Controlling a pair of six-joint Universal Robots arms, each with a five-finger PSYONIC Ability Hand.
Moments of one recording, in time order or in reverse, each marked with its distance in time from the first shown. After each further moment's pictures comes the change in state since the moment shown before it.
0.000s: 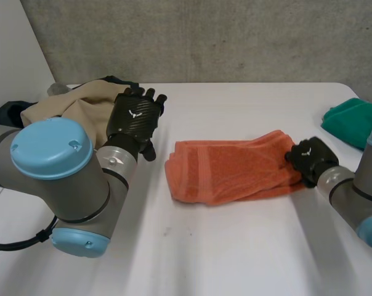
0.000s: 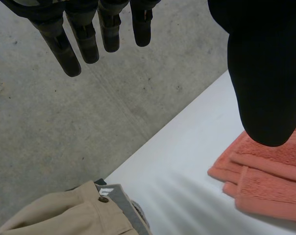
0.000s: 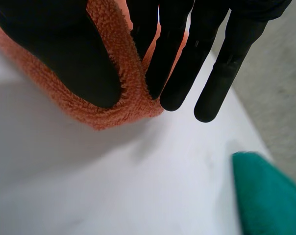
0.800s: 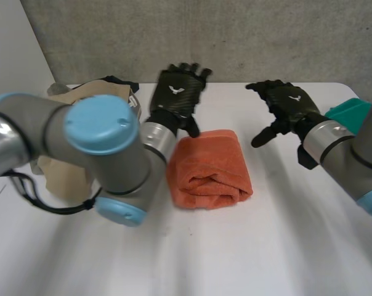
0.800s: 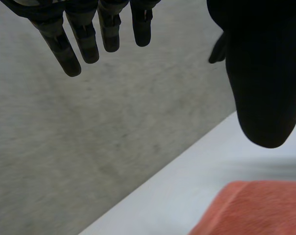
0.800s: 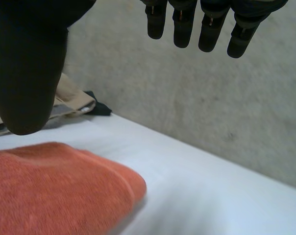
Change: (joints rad) left arm -0.104 -0.223 0.380 -0.050 0.079 -0.151; right arm 0.093 -0.120 -0.176 0.032 -0.147 0.839; left_hand 0.000 0.000 0.000 0.000 0.000; right_hand -0.800 -0.931 -0.973 -0.979 -0.922
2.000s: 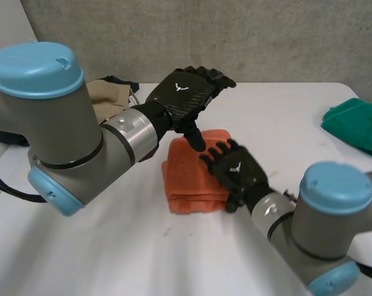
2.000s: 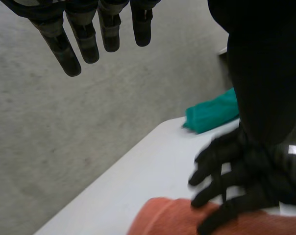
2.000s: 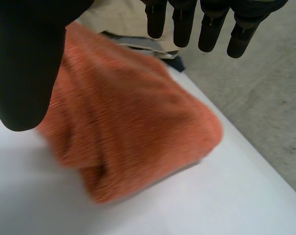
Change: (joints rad) left arm 0.114 0.186 -0.027 -0.317 0.432 -0.040; right arm 0.293 0.037 0.337 -0.253 0.150 -0.508; left_hand 0.000 0.000 0.000 0.000 -0.002; right_hand -0.008 -0.006 0.000 0.000 -0.001
